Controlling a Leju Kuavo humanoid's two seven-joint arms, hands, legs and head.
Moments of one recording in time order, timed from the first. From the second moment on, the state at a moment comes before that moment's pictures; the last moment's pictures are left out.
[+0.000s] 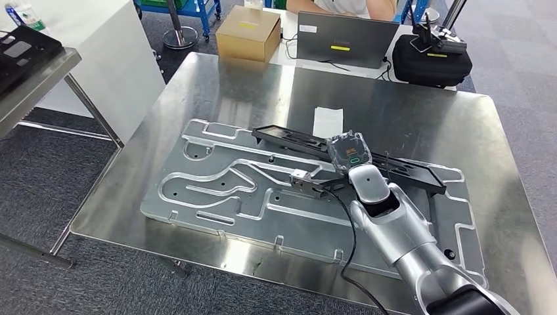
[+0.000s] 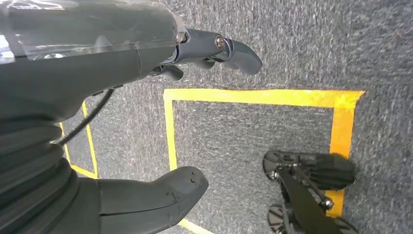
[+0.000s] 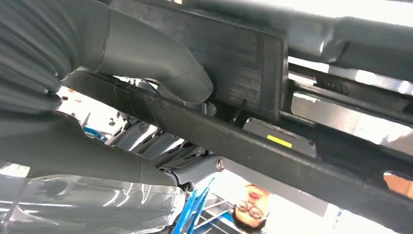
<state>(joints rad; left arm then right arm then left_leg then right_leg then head) -0.09 -0.04 1.25 -0.23 -1.27 -0.09 -0.02 -0.76 0.04 0.56 -0.94 1.42 -0.11 0.17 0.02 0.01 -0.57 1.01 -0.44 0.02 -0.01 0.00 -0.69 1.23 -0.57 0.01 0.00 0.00</state>
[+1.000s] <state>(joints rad) -0.09 -0.04 1.25 -0.23 -1.25 -0.11 -0.01 -0.78 0.05 0.57 -0.86 1.39 -0.15 0.17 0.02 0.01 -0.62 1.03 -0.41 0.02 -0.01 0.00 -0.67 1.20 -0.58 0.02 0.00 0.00</state>
